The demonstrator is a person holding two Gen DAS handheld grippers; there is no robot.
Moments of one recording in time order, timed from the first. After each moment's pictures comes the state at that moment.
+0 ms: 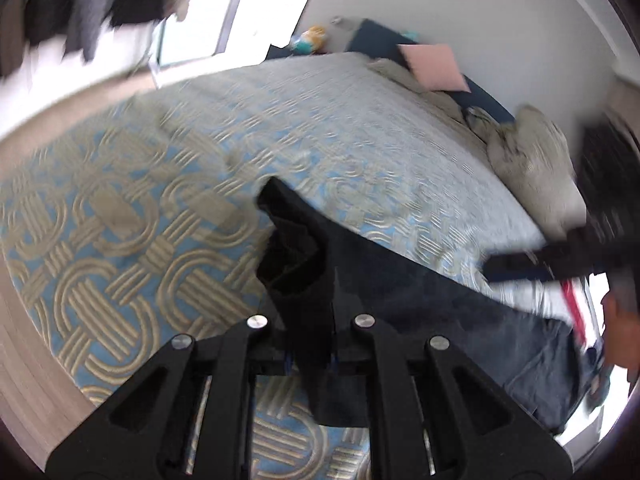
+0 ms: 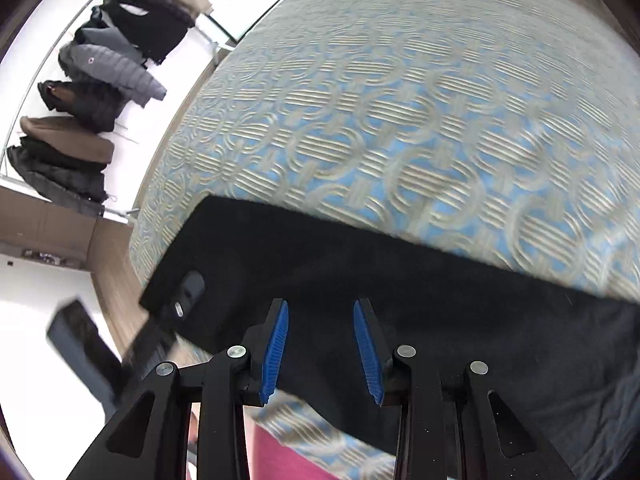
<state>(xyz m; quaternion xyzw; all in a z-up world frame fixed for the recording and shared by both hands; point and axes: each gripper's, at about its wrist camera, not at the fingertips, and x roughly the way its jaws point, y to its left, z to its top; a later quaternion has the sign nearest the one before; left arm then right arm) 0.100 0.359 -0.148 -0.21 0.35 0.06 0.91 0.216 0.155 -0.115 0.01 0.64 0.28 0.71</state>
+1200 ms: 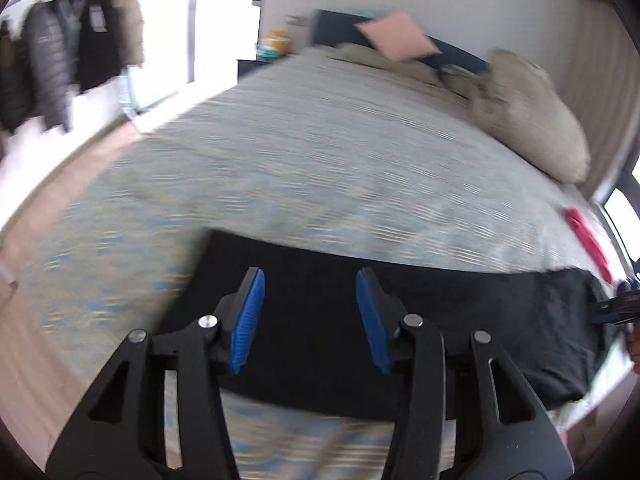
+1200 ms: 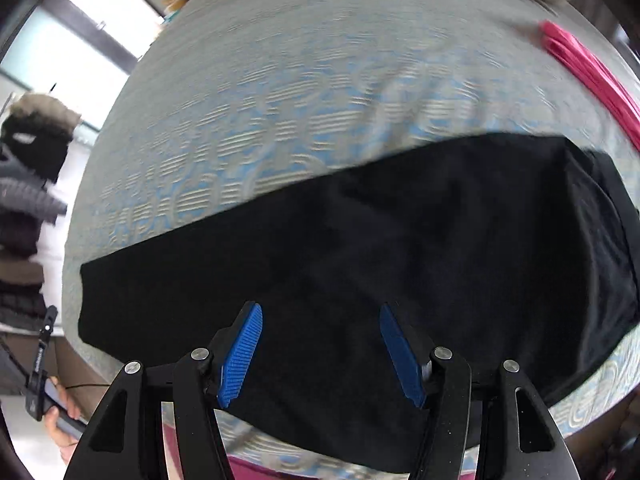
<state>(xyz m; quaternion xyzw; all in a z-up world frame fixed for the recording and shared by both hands) 0.136 0.283 -0.093 -0.10 0.38 0.03 0.92 0.179 -0.182 -0.126 0.12 0.62 0.04 0.78</state>
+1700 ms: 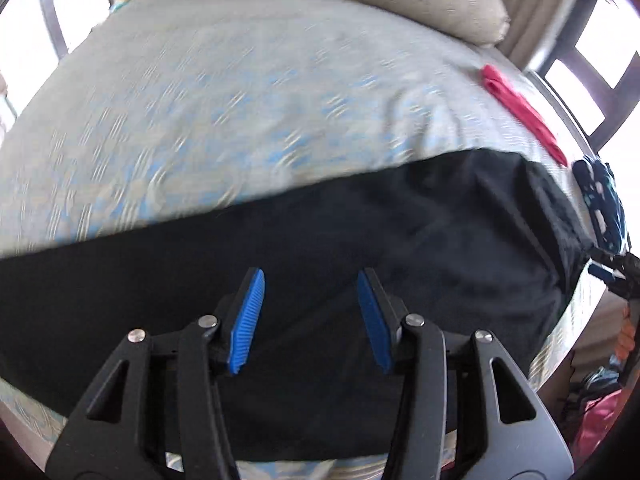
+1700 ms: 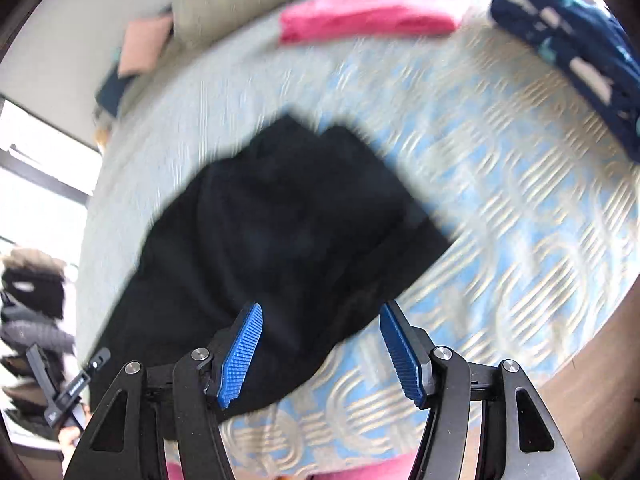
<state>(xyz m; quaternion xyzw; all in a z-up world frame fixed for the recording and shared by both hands) 0.219 0.007 -0.119 0.00 0.52 -0.12 0.85 0.078 -0.477 -0.138 0.29 0.51 -0.07 0.81</state>
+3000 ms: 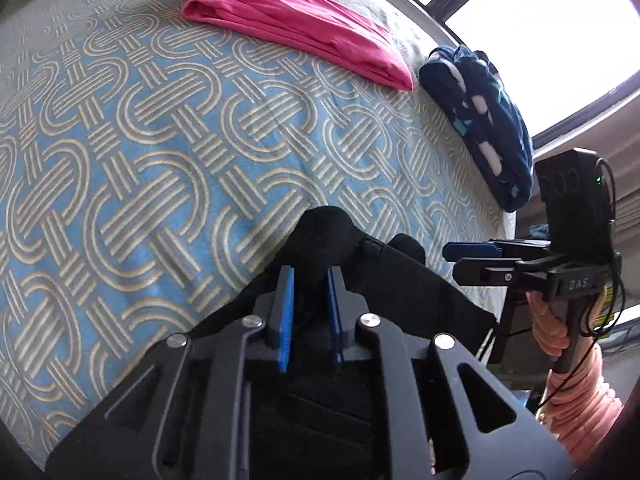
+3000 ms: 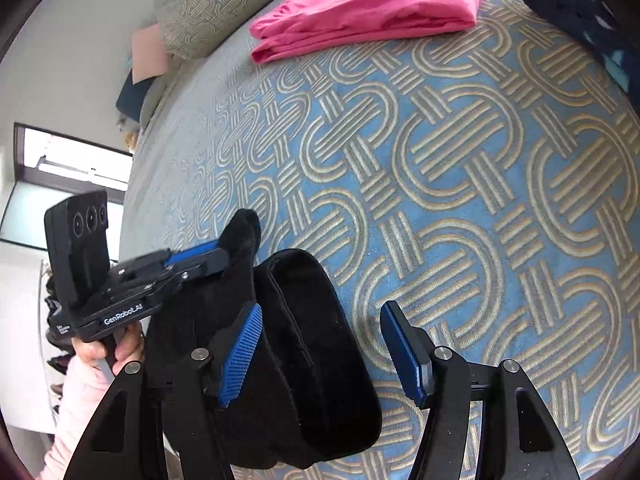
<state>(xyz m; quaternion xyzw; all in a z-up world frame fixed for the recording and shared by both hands) 0.322 -0.323 -0.143 0.07 0.59 -0.46 0.67 0.196 -0.553 -0.180 0.36 0.53 0.02 0.77</state>
